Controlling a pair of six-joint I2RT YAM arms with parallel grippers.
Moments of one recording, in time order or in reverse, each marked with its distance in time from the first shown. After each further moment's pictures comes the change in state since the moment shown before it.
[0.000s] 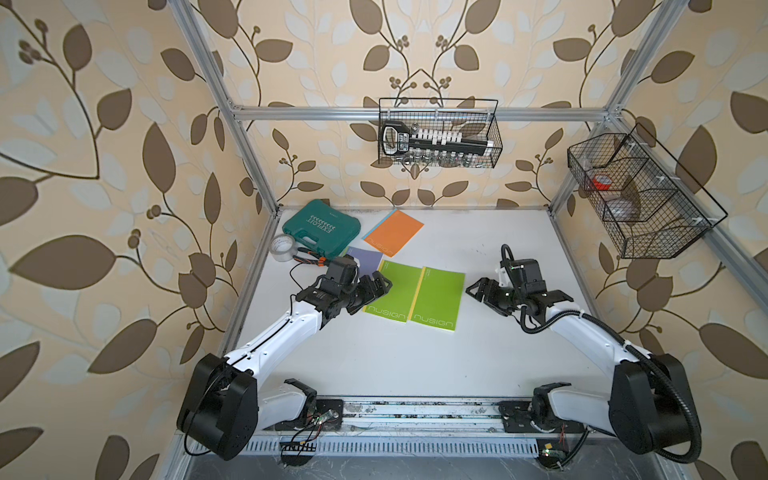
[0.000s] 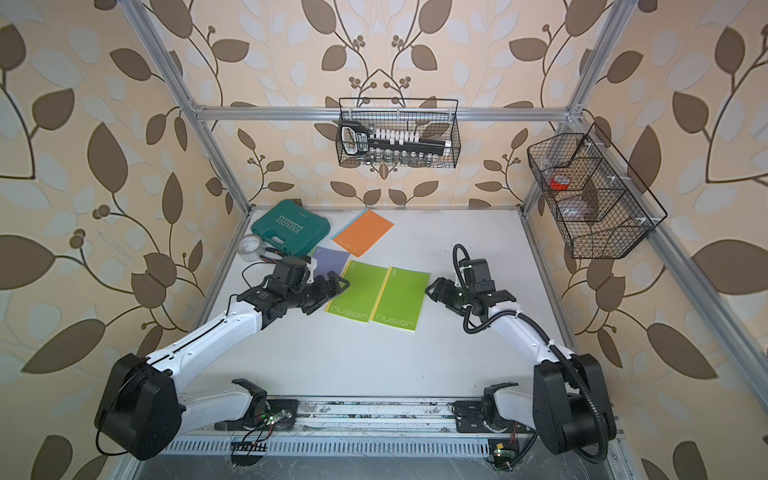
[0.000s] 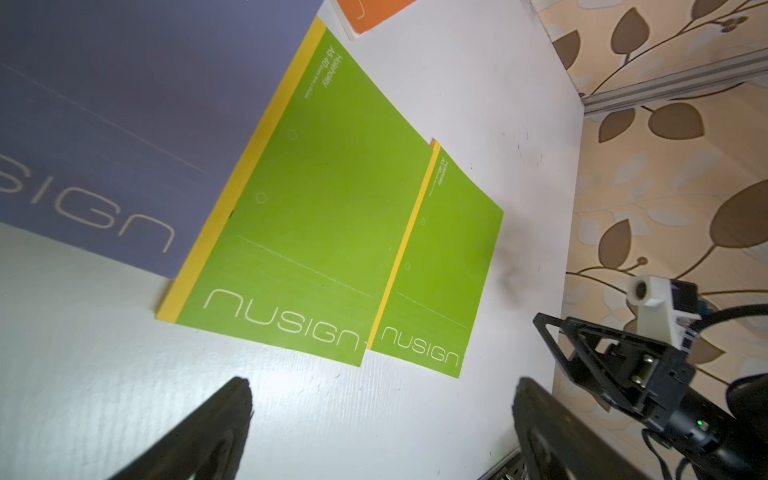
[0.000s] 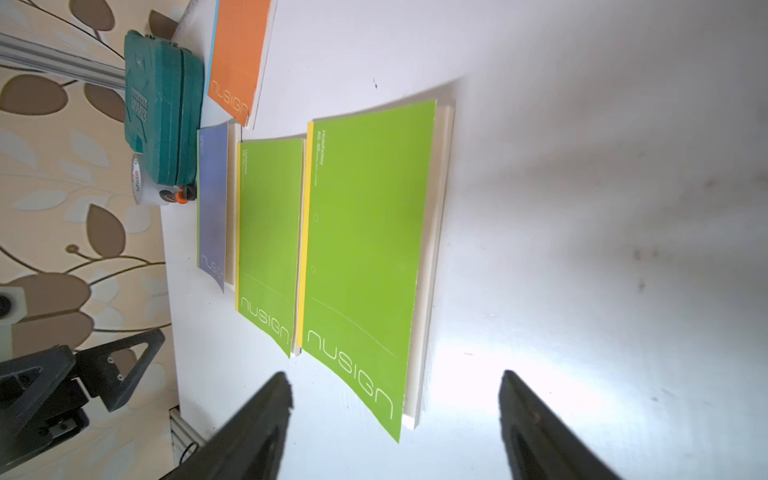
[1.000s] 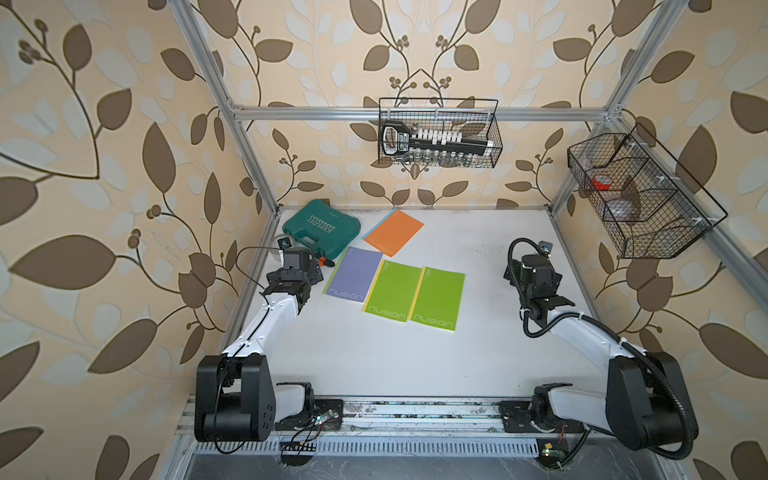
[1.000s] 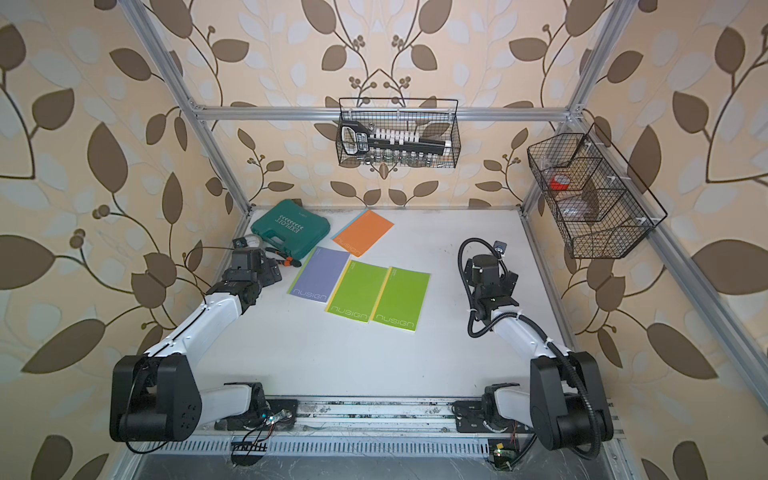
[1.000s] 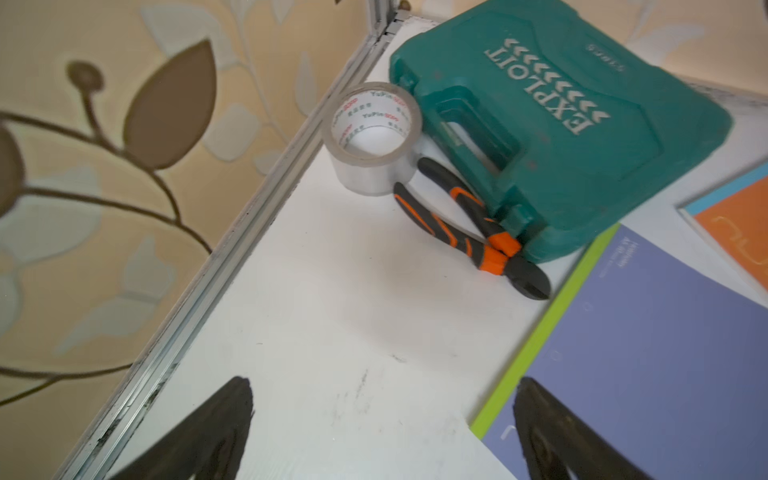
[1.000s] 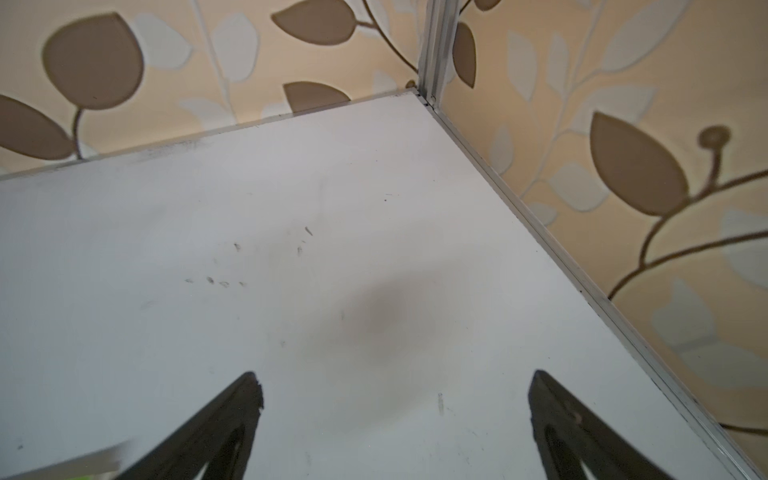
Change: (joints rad) left arm 0.422 0.071 -0.016 0.124 -0.669 0.604; right arm -0.065 0.053 -0.116 0.491 0.918 -0.365
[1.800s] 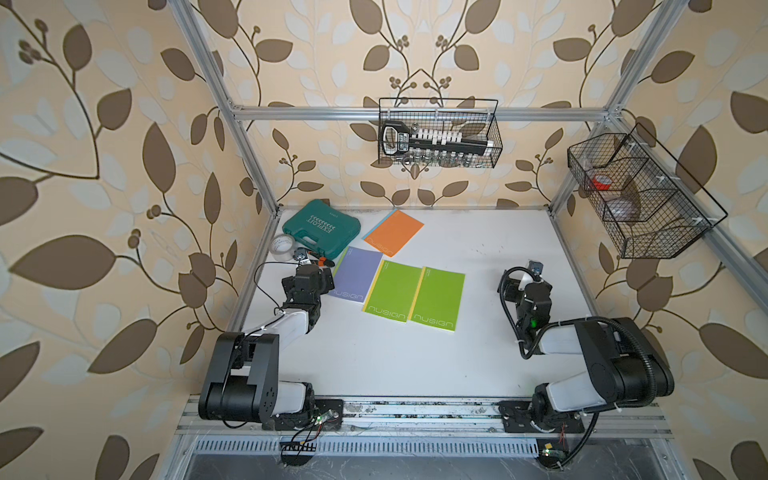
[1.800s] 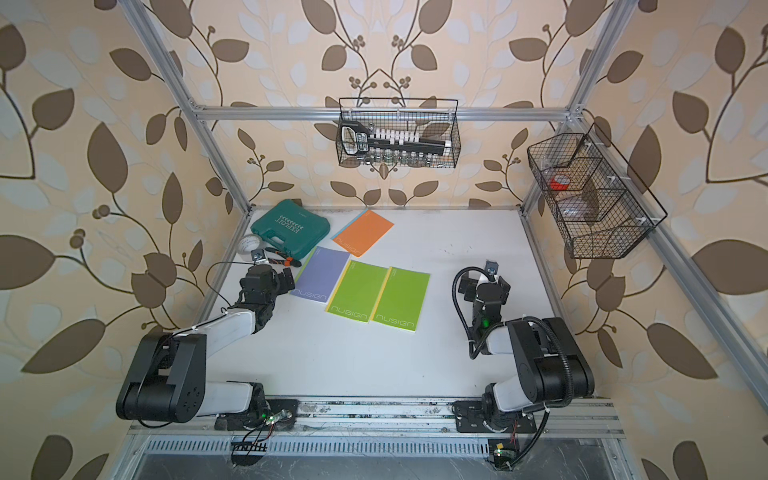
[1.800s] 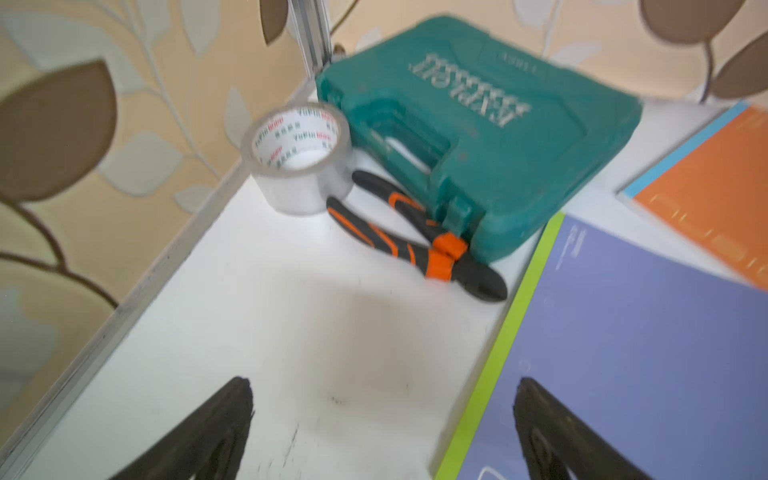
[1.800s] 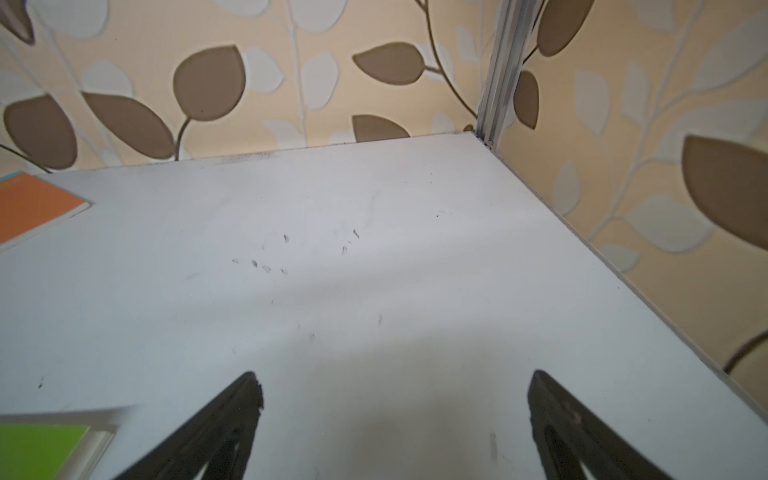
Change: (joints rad) left arm -0.066 0.103 -0.255 0.533 0.034 0.103; right arm -0.029 0.215 -0.333 0.826 -0.213 -0.183
